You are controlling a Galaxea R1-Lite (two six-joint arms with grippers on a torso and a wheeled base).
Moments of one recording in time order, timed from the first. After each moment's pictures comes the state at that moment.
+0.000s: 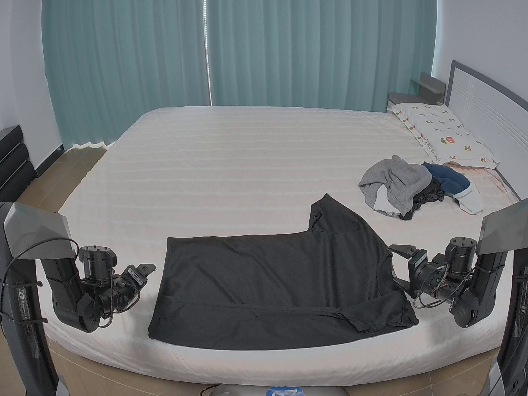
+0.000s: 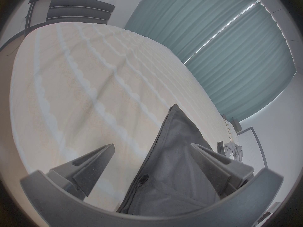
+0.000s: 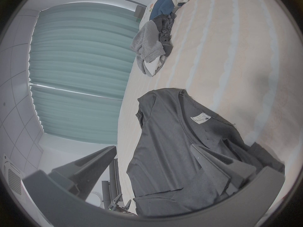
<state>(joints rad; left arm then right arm) -0.01 2.28 -0.43 -1.23 -0.06 -0.83 0.06 2.31 -0.38 -1.55 0.31 1.20</state>
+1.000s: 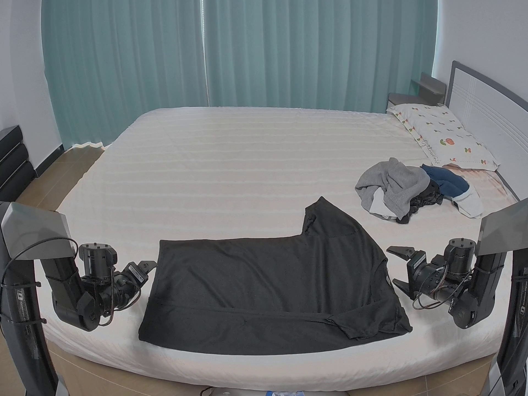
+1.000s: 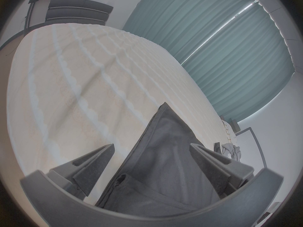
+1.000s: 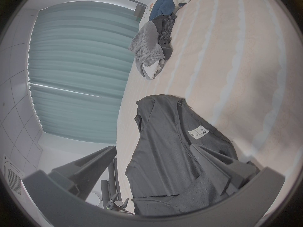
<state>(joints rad) -0.02 2.26 -0.44 -1.22 -0.05 -0.84 0.07 2.31 -0.37 -1.55 0.31 1.19</state>
